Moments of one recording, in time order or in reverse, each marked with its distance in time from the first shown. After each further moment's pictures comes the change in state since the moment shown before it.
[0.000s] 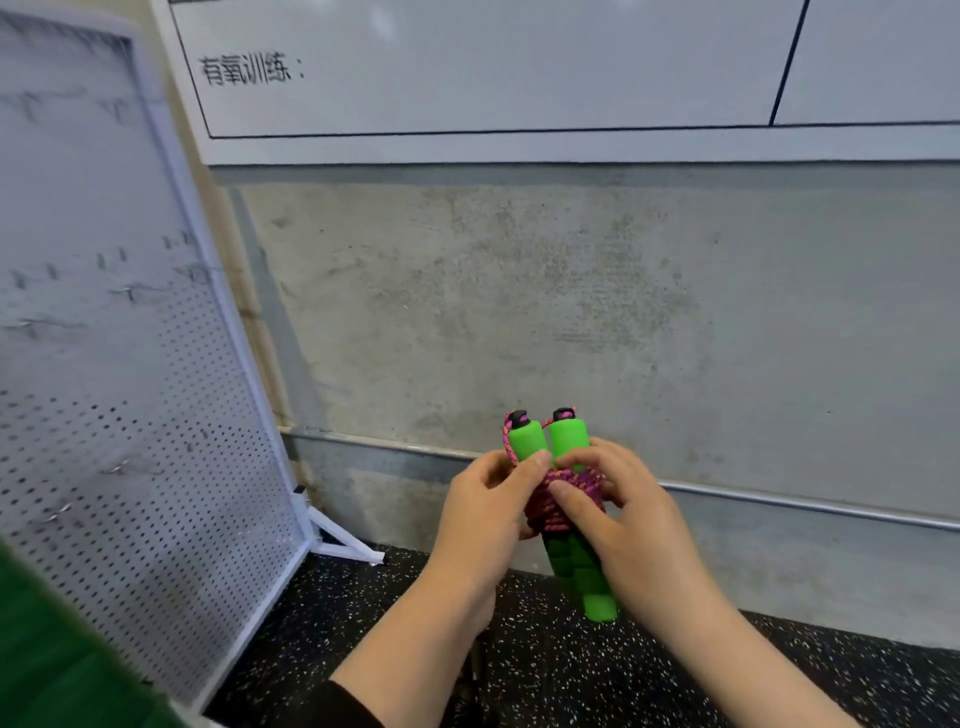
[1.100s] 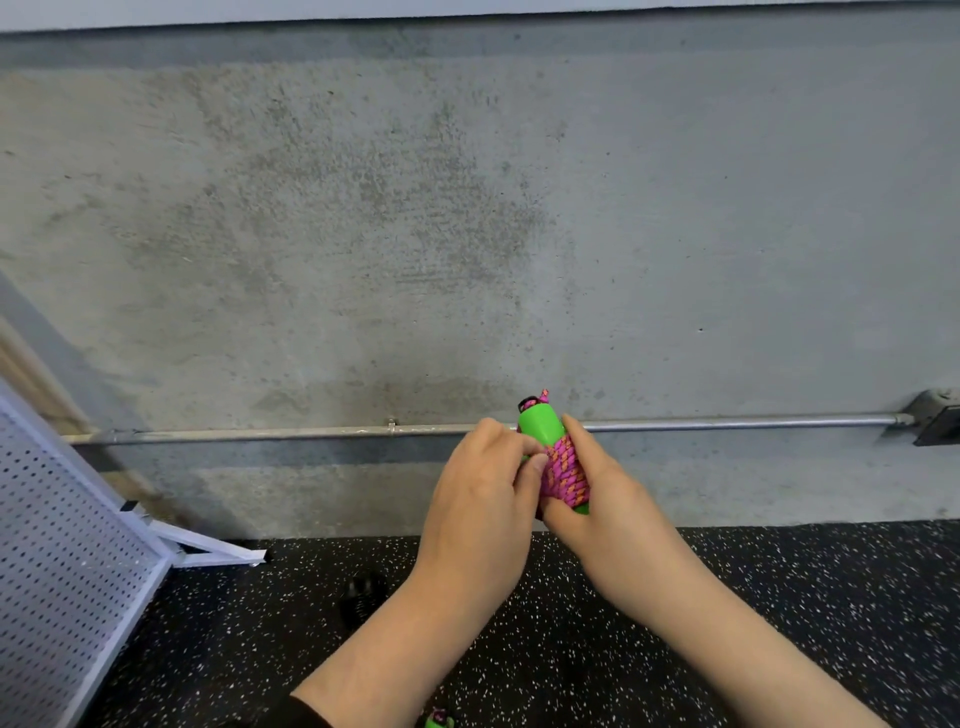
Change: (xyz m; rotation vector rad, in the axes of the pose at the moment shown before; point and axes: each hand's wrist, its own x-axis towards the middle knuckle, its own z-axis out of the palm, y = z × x) left_hand 0.059 -0.087 0.127 0.731 -0.180 0.677; right_hand 0.003 0.116 -0.087 -0.166 -0.091 0.306
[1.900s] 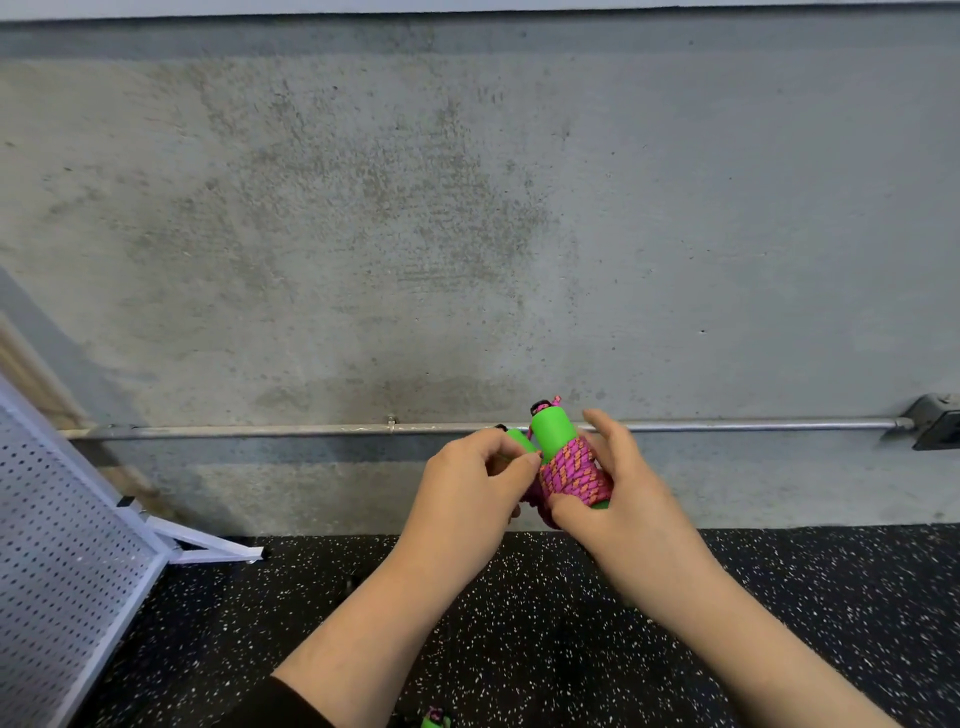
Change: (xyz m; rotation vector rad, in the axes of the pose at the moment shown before) left_hand 0.013 0.004 -0.016 -0.297 -0.160 -0.490; right_hand -0.004 0.000 -0.007 0.097 0.041 0.105
